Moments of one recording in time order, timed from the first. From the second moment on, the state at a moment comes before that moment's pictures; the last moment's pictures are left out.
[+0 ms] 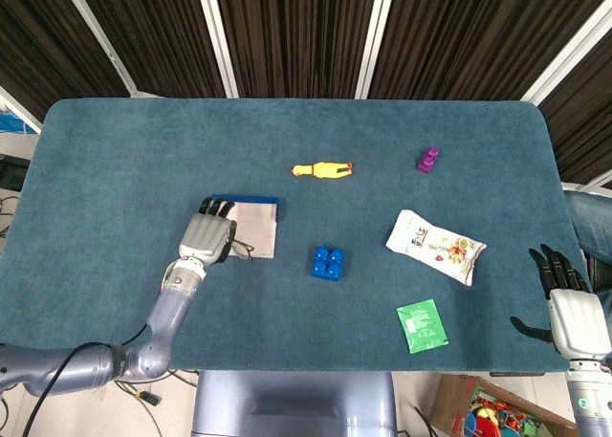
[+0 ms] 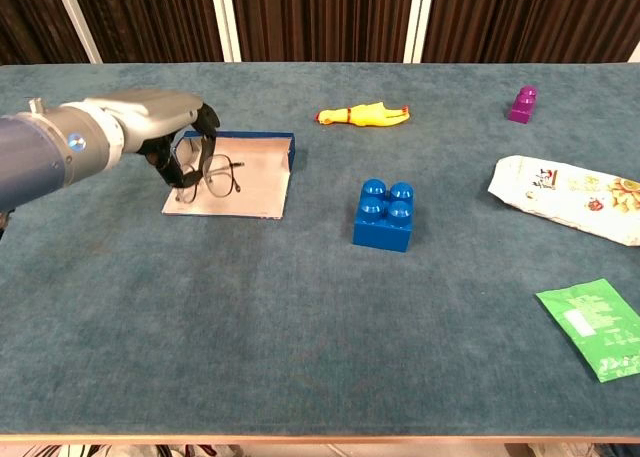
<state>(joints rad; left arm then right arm) -0.88 -1.63 -0.22 -1.50 0.65 1.04 0.76 0.08 -1.13 0.10 -1.65 -1.41 1.44 -0.04</state>
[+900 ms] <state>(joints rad) -1.08 -1.82 -0.33 -1.08 0.47 0.89 0.81 0.08 -1.12 0.10 -1.66 -1.40 1.43 -0.03</state>
